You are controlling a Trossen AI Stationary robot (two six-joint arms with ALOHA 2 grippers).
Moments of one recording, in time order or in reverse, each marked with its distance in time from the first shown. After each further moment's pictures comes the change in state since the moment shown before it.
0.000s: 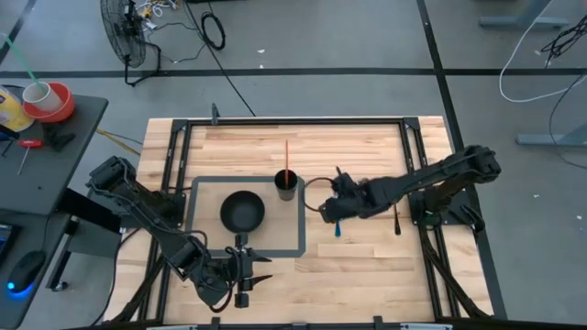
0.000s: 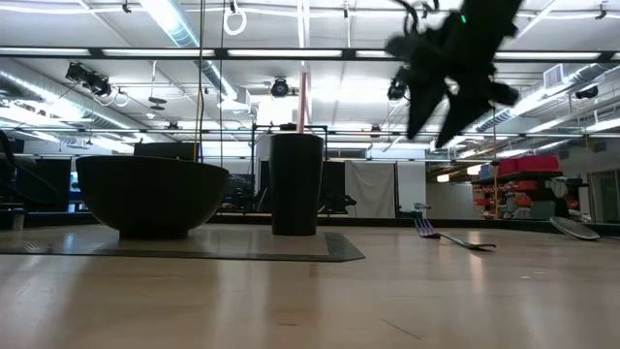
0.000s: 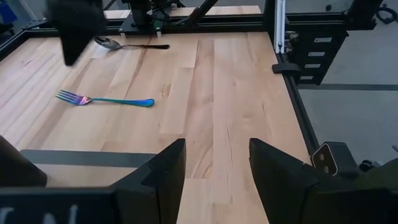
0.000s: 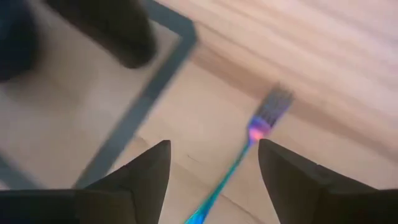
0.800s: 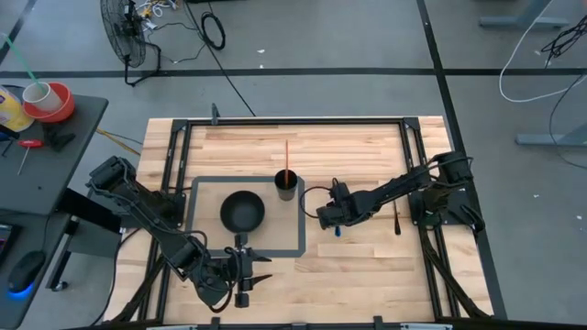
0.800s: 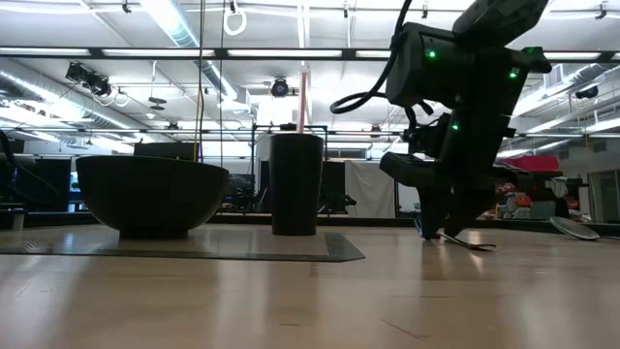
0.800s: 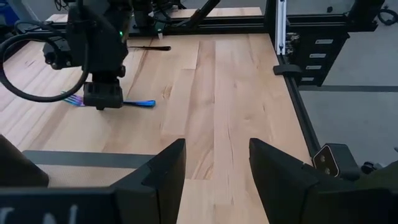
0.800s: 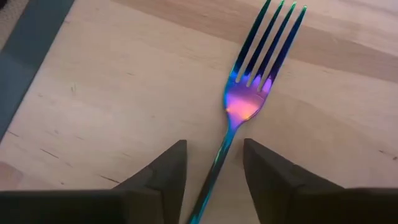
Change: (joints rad) left arm 0.000 0.000 0.000 0.002 -0.010 0.000; right arm -0.047 0.255 -0.191 0.263 -0.024 0.175
